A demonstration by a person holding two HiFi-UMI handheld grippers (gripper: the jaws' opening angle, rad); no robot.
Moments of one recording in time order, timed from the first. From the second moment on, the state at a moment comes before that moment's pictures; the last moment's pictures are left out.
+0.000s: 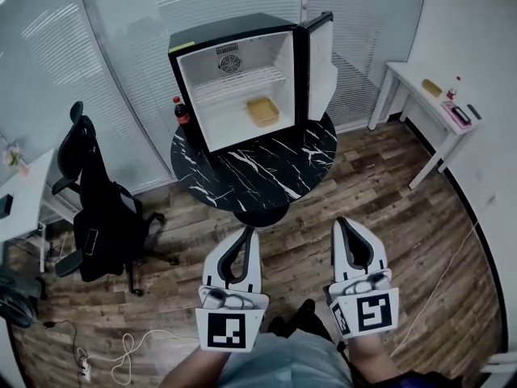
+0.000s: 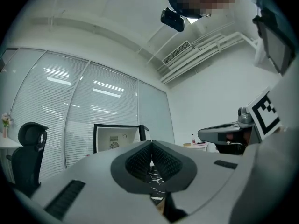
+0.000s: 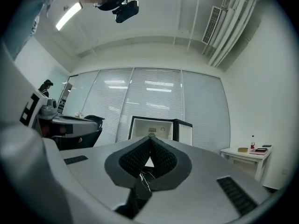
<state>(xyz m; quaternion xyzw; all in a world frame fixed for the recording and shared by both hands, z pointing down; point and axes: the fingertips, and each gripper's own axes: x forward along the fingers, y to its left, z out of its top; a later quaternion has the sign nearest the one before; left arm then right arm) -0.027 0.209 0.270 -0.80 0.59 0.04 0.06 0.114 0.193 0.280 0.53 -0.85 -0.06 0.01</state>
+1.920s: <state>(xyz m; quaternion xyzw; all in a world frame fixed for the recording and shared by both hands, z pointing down) -0.055 -0.185 0.309 -0.70 0.71 -0.03 0.03 0.050 -0.256 0.304 0.34 -0.94 -0.06 0.03</state>
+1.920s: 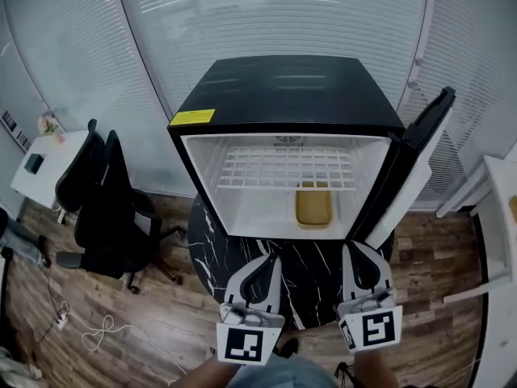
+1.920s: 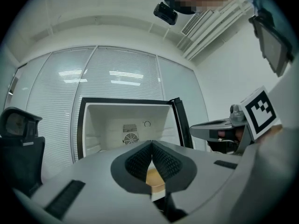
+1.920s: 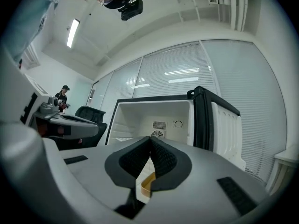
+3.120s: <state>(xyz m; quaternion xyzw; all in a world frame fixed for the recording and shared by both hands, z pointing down) -0.140 -0.282 0.438 -0.68 0.72 -0.07 -0.09 -0.058 -0.345 0.476 0.23 -0.96 -0.04 0.17</state>
